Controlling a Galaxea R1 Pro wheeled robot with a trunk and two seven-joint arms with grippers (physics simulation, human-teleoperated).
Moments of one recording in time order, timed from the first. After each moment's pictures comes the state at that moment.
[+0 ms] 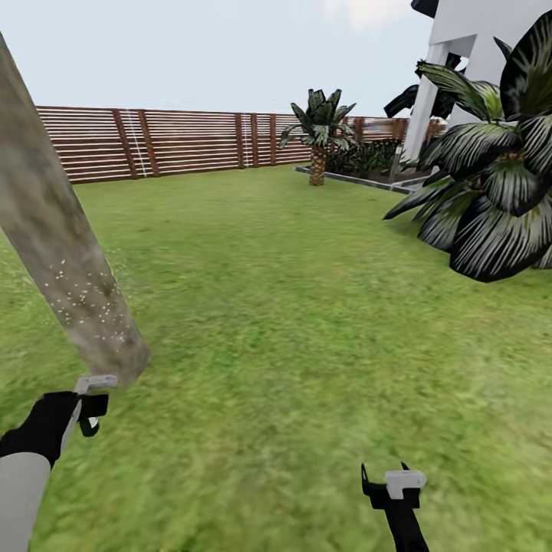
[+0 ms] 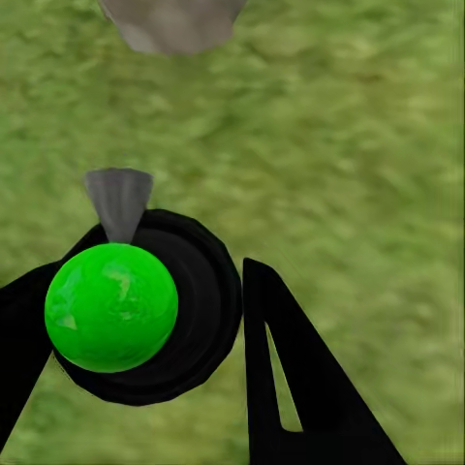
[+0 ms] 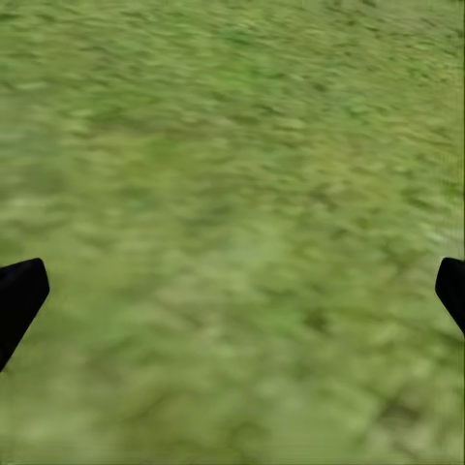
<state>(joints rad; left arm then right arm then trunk) -0.75 0.29 0.38 -0.62 -0.30 0.56 -0.15 -0.37 0.01 -0.19 -0.34 0.35 -0.62 -0.18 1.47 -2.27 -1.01</state>
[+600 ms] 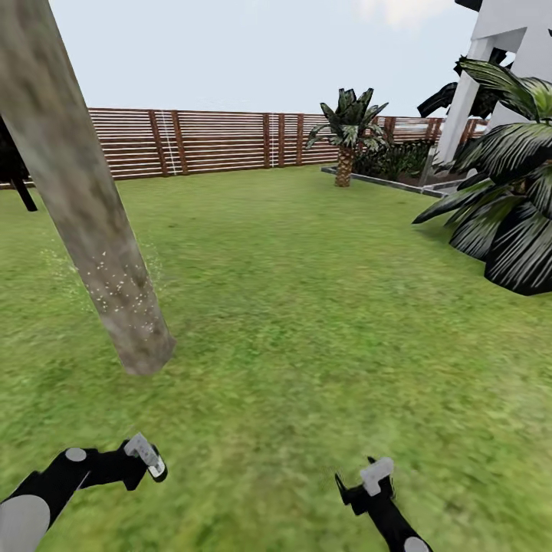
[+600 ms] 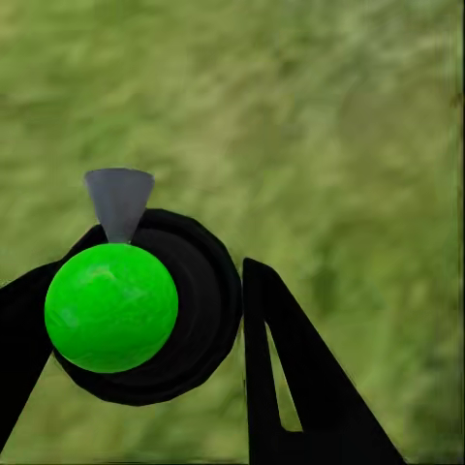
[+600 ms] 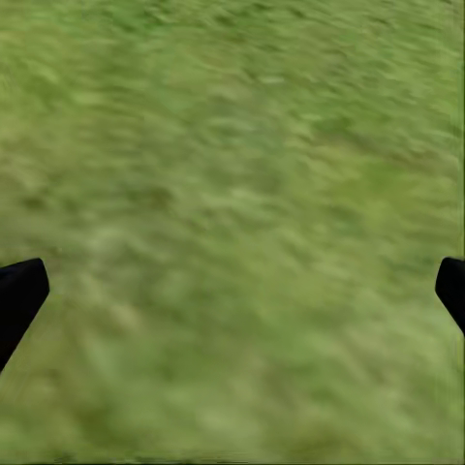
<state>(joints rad) -0.66 0.29 0.24 -0.31 -0.66 -0.13 -0.82 -0.37 0.00 -0.12 -0.41 0.41 -0.50 0.12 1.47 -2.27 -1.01</state>
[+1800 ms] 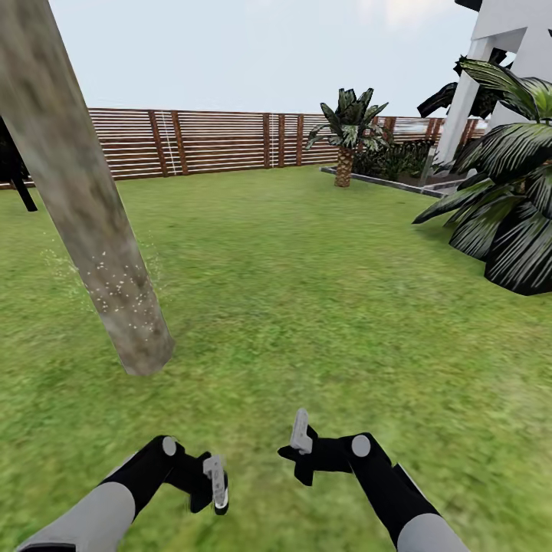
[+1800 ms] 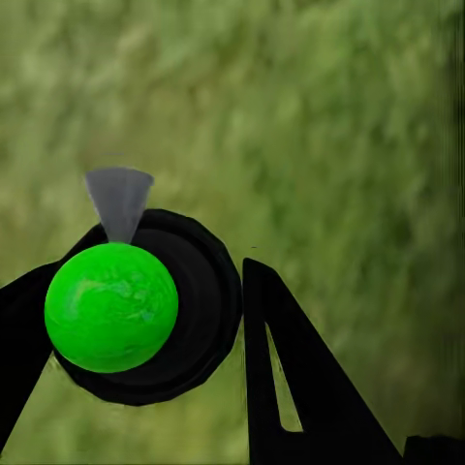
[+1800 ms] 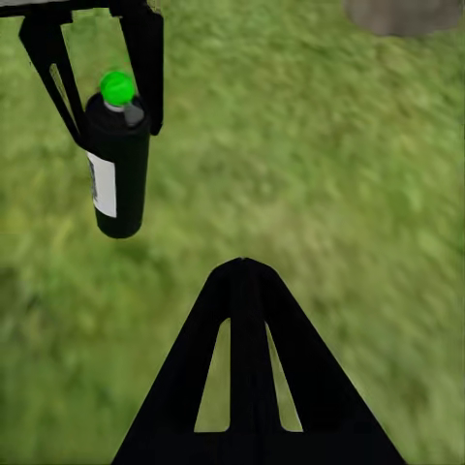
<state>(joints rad) -0.67 0.02 -0.01 -0.38 -0.93 -0.10 -0.98 -0.52 0.08 0.11 -0.78 0.64 -0.18 0.92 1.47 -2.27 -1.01</state>
